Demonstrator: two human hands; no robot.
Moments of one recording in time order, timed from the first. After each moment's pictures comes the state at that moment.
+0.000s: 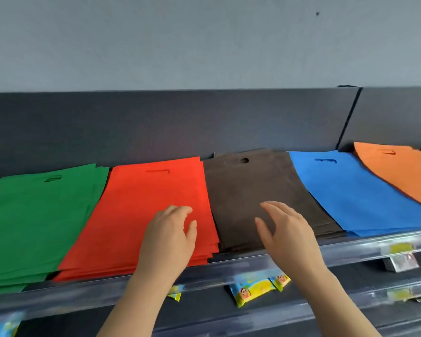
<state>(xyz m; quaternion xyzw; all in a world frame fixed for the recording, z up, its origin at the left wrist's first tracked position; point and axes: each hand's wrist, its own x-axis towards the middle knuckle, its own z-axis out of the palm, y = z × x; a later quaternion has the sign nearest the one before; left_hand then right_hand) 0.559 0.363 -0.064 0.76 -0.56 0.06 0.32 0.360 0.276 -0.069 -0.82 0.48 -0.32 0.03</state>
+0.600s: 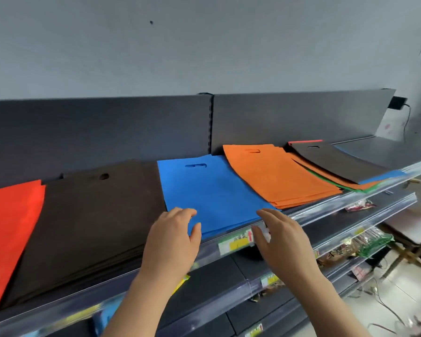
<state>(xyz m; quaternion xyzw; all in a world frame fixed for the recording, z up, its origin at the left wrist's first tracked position) 0.275 0.229 -0.060 0.66 -0.67 -0.01 0.34 0.068 0.206 -0.066 -0.75 0.60 -0.28 0.00</state>
